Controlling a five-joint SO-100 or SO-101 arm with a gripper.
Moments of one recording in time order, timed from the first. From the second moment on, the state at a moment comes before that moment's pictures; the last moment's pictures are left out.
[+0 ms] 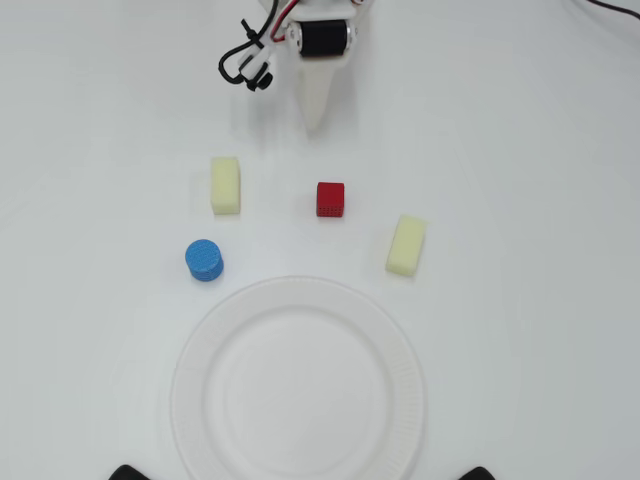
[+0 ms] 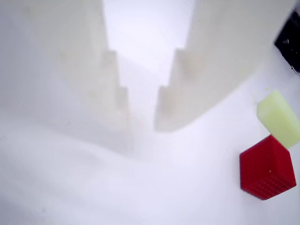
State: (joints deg) arm -5.4 187.2 175.7 75.3 -10.8
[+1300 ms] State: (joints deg) arm -12.7 106.4 119.4 59.6 0.7
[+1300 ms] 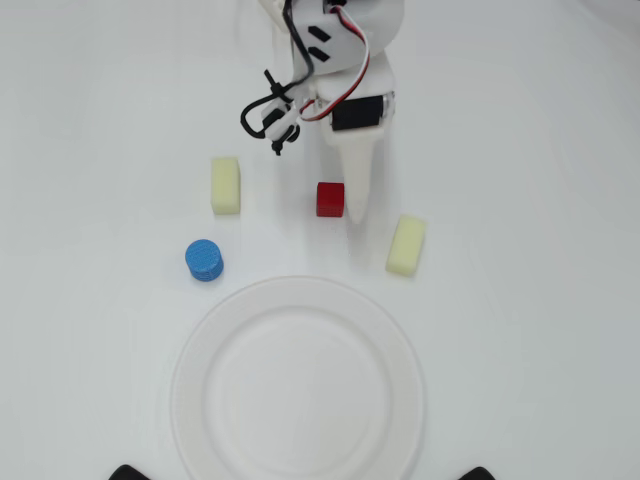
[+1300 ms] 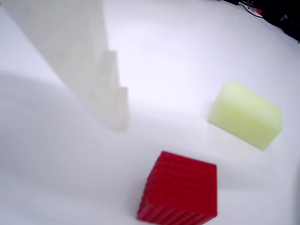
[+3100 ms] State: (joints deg) arm -5.3 137.6 140.9 20.9 -12.2
